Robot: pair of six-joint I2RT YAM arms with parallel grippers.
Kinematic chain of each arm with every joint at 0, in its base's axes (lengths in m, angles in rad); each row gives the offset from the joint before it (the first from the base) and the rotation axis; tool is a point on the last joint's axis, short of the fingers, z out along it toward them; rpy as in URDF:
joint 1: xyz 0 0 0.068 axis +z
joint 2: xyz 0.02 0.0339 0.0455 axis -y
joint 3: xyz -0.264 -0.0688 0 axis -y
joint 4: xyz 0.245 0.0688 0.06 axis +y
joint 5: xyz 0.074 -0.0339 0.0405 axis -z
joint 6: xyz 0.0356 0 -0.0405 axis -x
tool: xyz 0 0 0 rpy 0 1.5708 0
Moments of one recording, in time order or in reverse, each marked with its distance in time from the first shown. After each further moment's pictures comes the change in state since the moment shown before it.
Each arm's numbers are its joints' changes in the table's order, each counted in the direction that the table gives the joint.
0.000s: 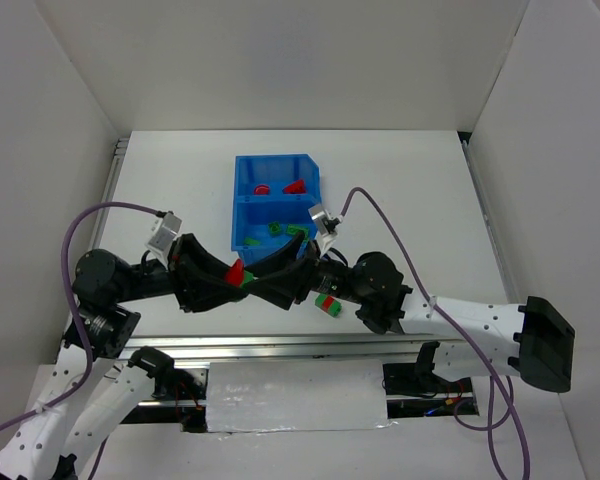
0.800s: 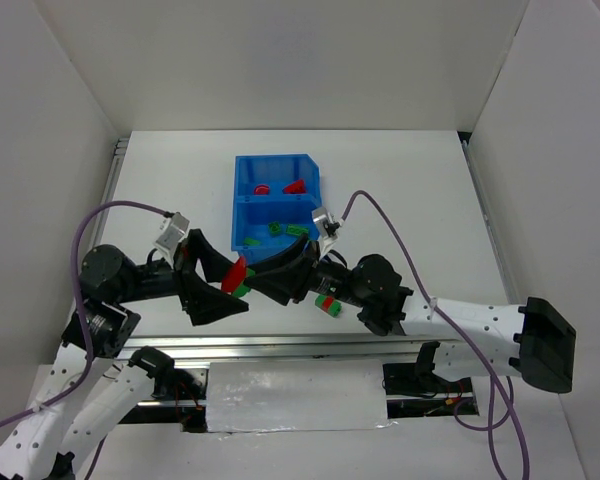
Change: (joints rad) left arm -0.023 -0.016 0.024 0.108 -0.018 -0.021; right arm 0.003 0.005 -0.032 0.024 0.074 0.063
